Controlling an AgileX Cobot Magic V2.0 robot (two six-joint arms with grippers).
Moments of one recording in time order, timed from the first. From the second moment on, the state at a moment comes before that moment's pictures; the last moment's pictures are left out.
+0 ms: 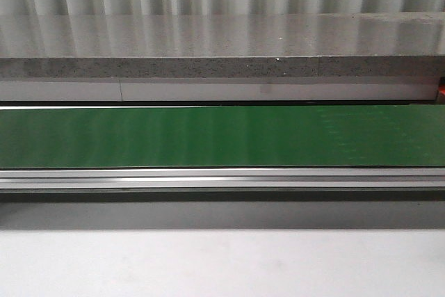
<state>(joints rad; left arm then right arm) -0.02 0.58 -0.59 -0.27 0.65 0.25 -0.07 1.17 -1.02 0.40 0.76 -0.29</state>
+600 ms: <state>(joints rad) -0.02 0.58 -0.59 -0.27 0.65 0.25 -0.05 0.69 -0.71 0.18 0.61 -0.18</state>
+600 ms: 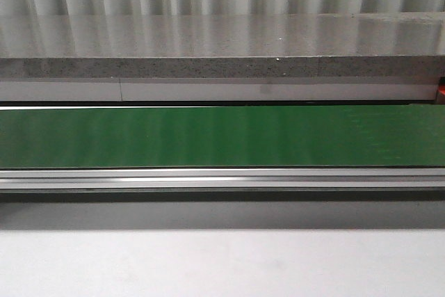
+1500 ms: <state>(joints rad) -0.02 0.58 -0.59 -0.27 0.65 0.25 -0.05 0.21 -0.45 0.03 0.57 -0.04</state>
